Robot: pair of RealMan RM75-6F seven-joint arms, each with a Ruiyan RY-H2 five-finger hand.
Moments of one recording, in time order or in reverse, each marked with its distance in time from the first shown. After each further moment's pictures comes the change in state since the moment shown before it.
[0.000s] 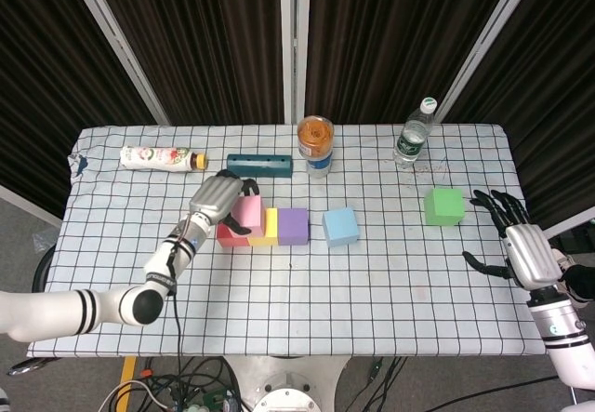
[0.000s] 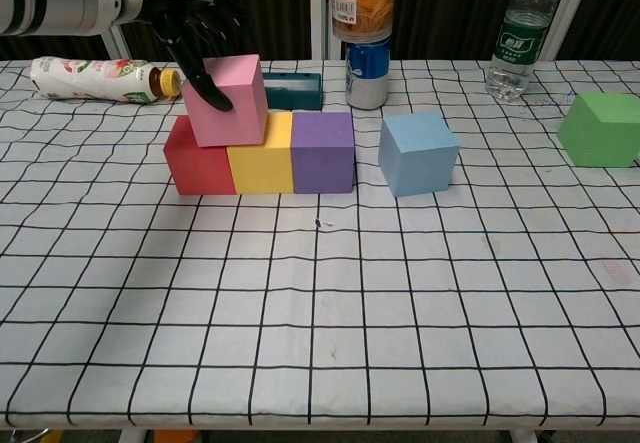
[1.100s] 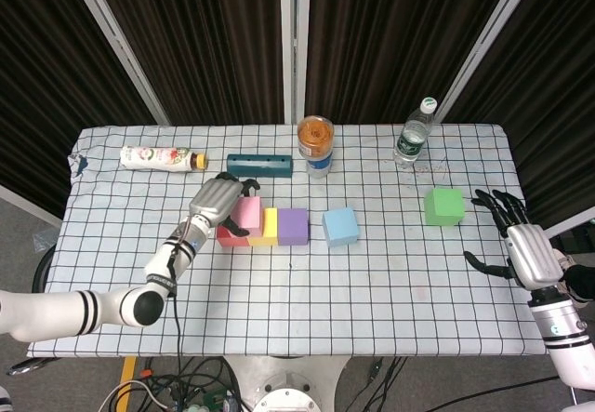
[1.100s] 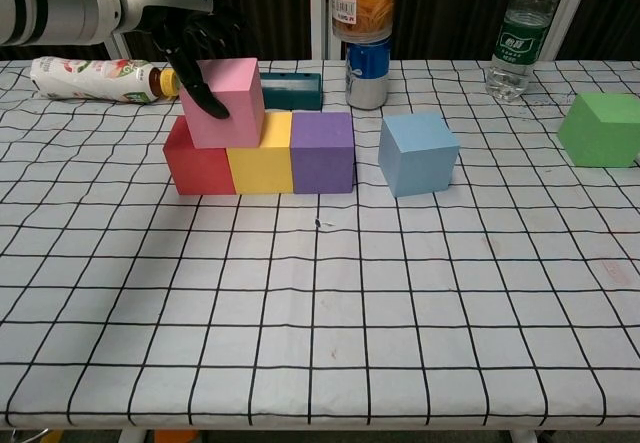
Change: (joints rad) left arm -0.001 -0.008 0.016 0.007 -0.002 0.002 0.018; right arm -0.002 0.003 0.004 -0.001 0.004 -0.001 0.003
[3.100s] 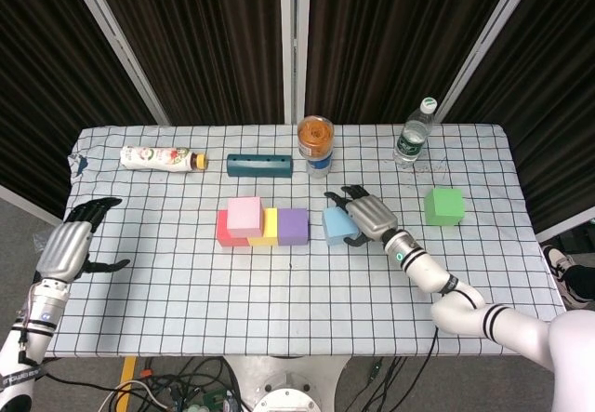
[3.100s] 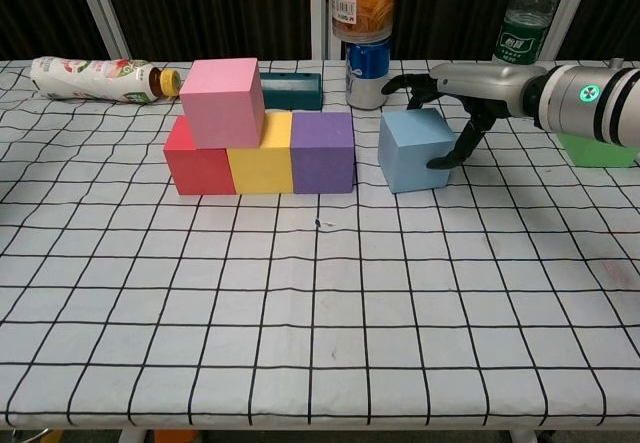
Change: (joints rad) left arm 0.691 0.267 0.157 -0.080 0.721 0.443 -0.522; right arm 0.557 -0.484 0.068 0.403 0.173 -0.667 -0.224
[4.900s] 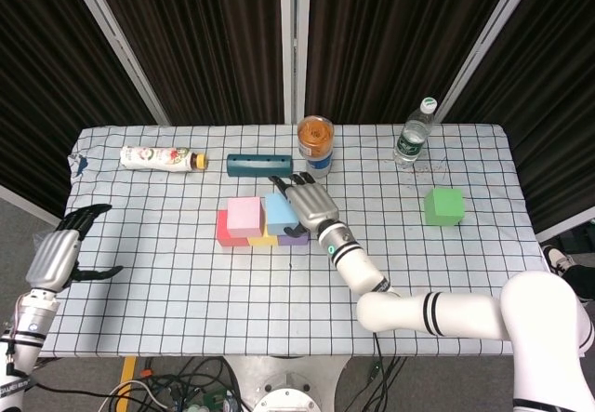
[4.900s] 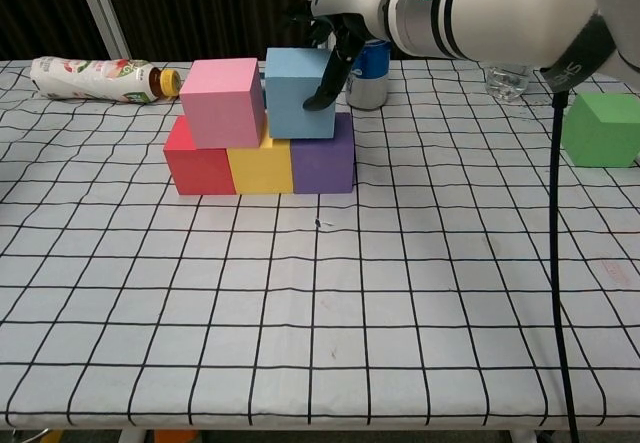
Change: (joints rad) left arm 0.111 -0.011 -0.058 0.056 0.106 -0.012 -0.121; right arm 0.401 -0.017 0.076 -0.363 0.945 0.213 -0.639
